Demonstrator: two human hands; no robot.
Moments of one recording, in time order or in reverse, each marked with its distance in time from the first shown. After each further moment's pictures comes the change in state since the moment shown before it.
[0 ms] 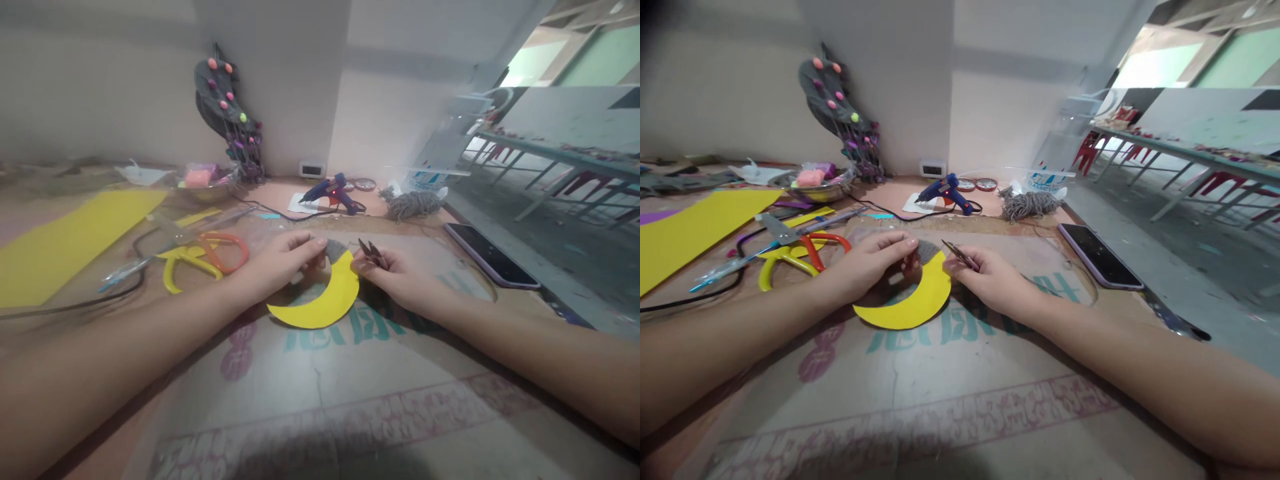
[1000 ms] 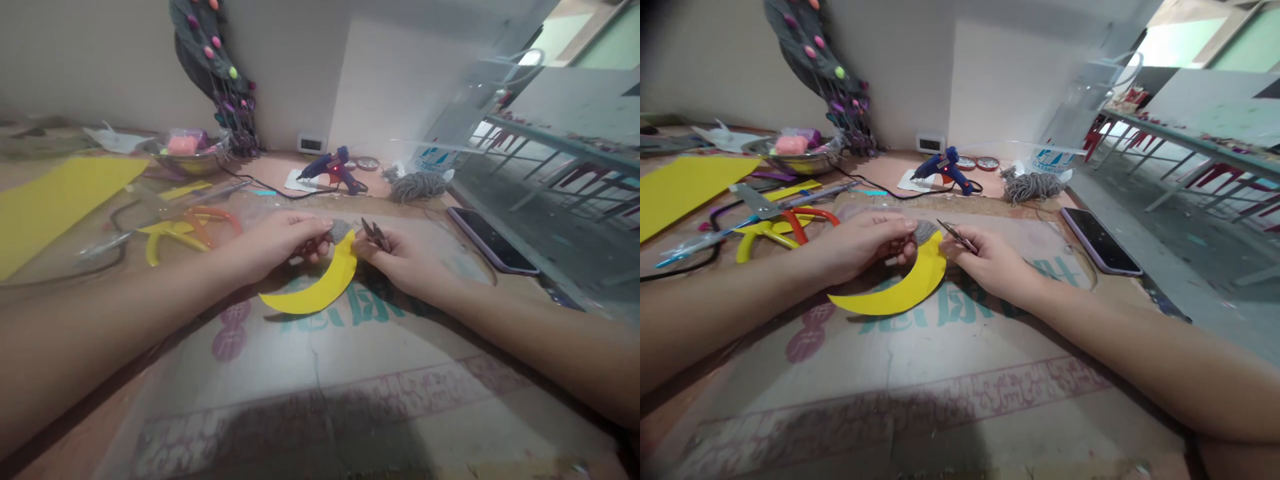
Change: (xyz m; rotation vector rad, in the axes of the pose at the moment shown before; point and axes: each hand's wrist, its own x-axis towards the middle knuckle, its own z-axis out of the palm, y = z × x) left_hand 0.001 0.003 0.006 -0.258 -0.086 -0.146; right_hand 0.000 -0.007 0.003 -0.125 0.017 -0.122
